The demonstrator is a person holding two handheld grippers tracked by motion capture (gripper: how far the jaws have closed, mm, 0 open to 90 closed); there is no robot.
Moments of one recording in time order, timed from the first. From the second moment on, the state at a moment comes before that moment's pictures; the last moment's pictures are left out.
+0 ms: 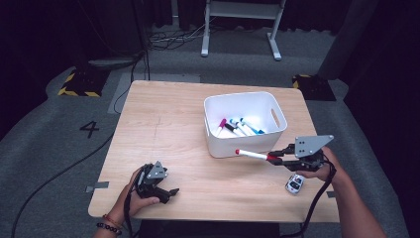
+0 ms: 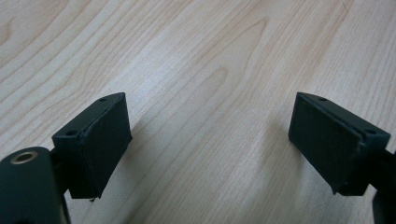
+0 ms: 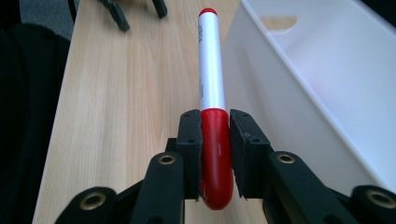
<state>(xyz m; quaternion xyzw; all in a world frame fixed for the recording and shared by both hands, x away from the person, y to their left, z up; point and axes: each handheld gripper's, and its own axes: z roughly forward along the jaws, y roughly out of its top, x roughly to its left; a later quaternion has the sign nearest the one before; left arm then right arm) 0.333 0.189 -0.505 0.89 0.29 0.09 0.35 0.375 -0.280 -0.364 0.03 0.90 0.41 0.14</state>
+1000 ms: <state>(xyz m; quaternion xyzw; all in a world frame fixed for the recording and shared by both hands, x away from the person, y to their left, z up) 0.333 0.189 -0.505 0.89 0.29 0.09 0.35 0.478 -0.211 -0.341 0.06 0.92 0.36 0.14</state>
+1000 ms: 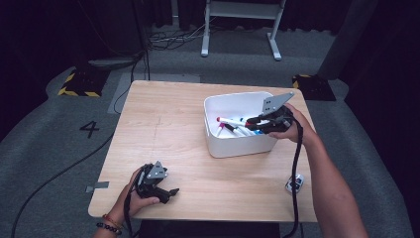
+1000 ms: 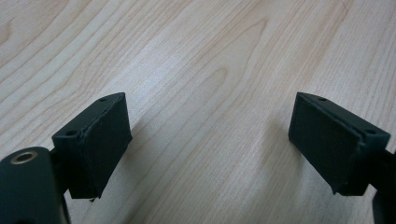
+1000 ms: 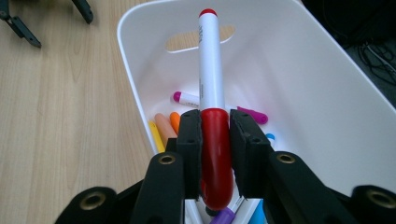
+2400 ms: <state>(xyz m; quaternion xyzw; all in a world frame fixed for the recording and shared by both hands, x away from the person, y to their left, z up) 0.333 0.189 -0.505 0.89 0.29 0.09 0.35 0.475 -0.240 -0.335 0.12 0.91 0.35 0.15</state>
